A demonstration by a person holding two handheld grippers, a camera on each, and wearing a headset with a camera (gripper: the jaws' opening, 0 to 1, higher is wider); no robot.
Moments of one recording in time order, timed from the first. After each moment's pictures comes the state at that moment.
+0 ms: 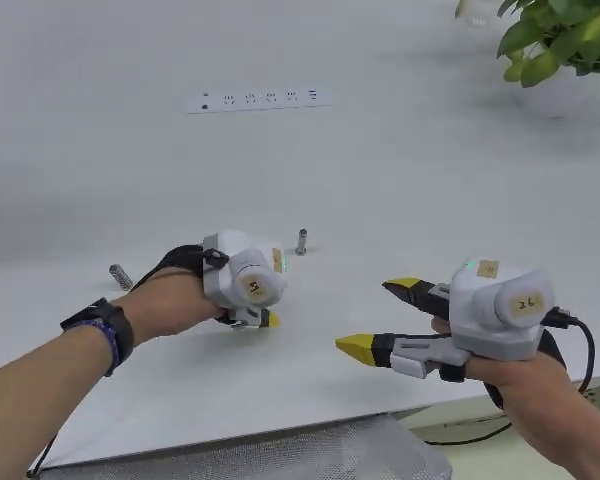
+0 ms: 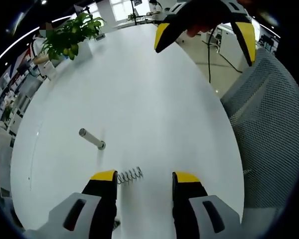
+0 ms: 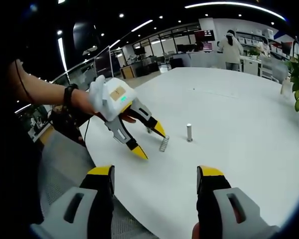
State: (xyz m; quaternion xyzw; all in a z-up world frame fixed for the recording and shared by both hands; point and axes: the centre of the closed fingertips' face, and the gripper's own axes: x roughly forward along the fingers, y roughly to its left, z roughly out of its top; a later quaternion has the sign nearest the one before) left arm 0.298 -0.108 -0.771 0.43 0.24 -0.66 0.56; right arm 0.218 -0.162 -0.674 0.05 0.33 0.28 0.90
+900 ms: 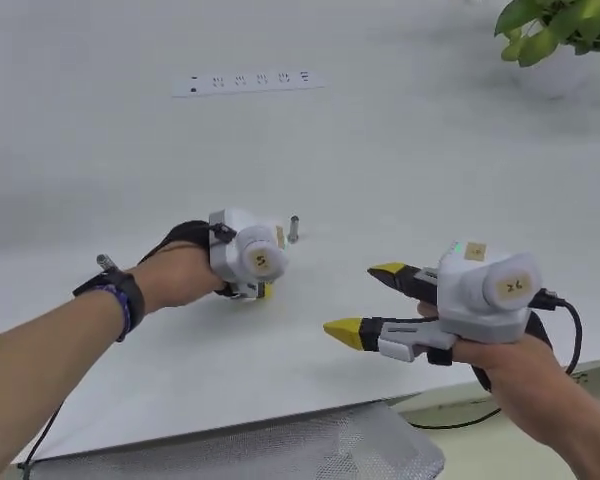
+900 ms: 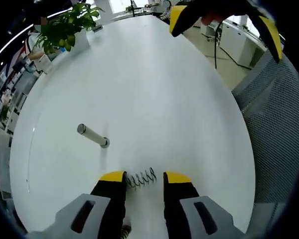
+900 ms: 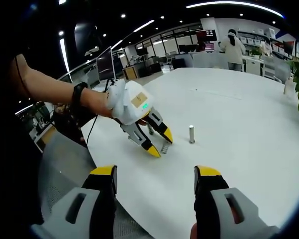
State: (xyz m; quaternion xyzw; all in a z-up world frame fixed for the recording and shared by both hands) left arm 0.316 -0.118 -0.789 0.46 0.26 -0.65 0.54; right arm 0.222 -0.159 -0.676 0.05 0.32 0.29 0.90
